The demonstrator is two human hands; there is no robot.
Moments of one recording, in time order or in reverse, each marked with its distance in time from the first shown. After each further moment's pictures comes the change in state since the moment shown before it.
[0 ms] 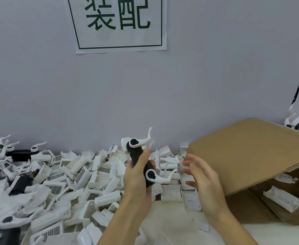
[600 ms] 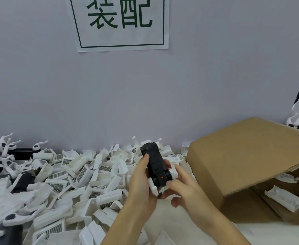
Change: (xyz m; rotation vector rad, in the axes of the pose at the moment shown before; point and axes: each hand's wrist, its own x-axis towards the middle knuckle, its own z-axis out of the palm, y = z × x) left_hand -0.002 -0.007 -0.005 0.124 -0.121 -0.181; right_hand -0.016 -0.006 0.022 -0.021 -0.458 0.193
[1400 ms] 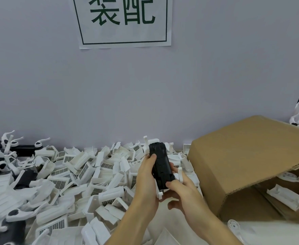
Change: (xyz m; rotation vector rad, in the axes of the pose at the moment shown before) left_hand -0.003 -0.007 0.005 0.034 0.055 0.092; right_hand 0.002 0.012 0.014 0.096 0.096 0.062
